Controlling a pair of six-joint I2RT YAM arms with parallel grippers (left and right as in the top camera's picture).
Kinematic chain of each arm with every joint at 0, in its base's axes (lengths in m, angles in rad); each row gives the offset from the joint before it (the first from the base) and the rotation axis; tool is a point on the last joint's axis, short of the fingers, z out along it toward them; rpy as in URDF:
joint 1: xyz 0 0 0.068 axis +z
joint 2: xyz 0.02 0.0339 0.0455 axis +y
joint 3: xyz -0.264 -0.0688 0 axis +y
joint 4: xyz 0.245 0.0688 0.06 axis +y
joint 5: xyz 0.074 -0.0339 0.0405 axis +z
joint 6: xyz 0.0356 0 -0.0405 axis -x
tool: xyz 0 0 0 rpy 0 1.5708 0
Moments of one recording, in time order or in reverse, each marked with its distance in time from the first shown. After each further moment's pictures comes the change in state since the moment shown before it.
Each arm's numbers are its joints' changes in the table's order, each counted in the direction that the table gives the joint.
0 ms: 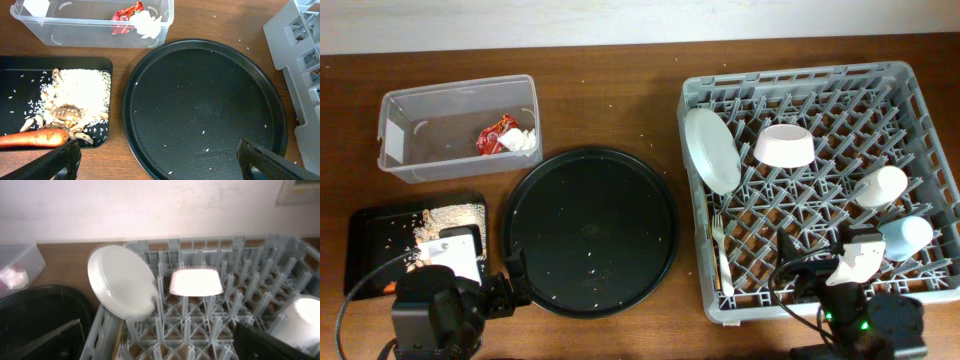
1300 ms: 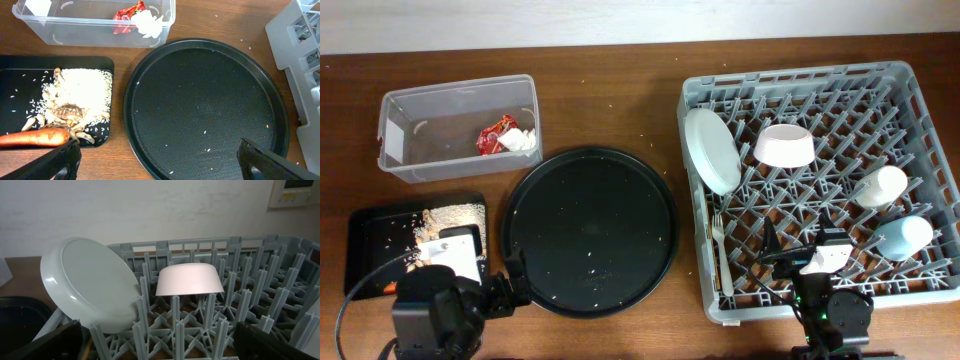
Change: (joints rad) left arm 0.000 0.000 0.003 0.000 0.007 0.000; right arm -0.069 -0.167 0.525 -0.527 0.011 0.013
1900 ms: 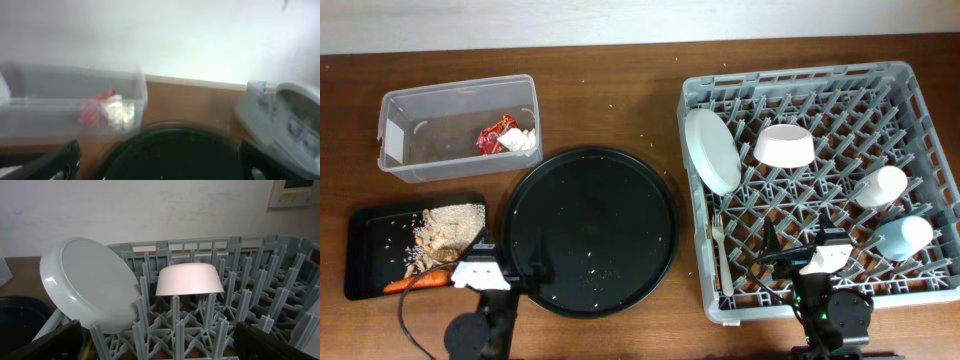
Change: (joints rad) left arm 0.000 -0.533 0.834 -0.988 -0.071 -0.005; right arm 0.000 0.000 0.000 0.000 0.000 0.000
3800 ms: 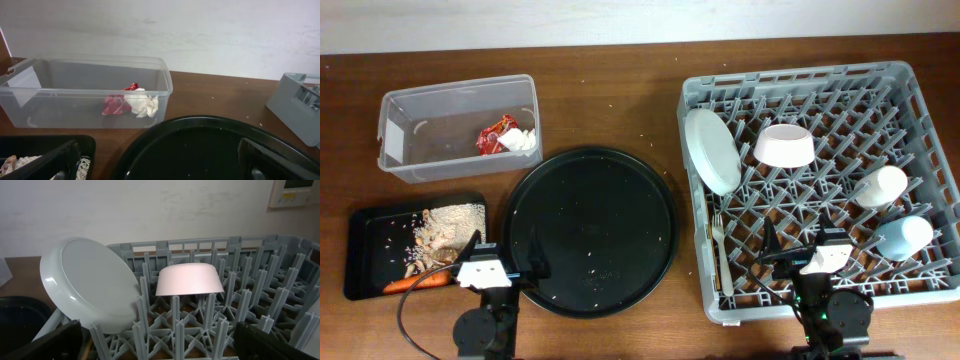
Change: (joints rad) left arm 0.000 -0.003 0.084 -0.031 0.100 -0.055; right arm 0.000 0.000 0.000 0.000 0.000 0.000
